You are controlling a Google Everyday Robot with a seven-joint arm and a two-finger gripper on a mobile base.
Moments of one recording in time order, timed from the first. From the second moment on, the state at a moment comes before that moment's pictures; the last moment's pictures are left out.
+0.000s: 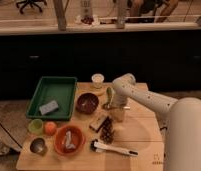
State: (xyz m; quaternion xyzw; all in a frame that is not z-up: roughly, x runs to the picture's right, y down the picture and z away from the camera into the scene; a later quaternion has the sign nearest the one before) arm 0.132 0.150 0.924 -0.35 -0.05 -0.08 0.93
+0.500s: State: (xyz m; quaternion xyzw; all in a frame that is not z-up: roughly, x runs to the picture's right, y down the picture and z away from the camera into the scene) arm 0.134 0.146 0.915 -0.35 -0.05 -0.08 0.93
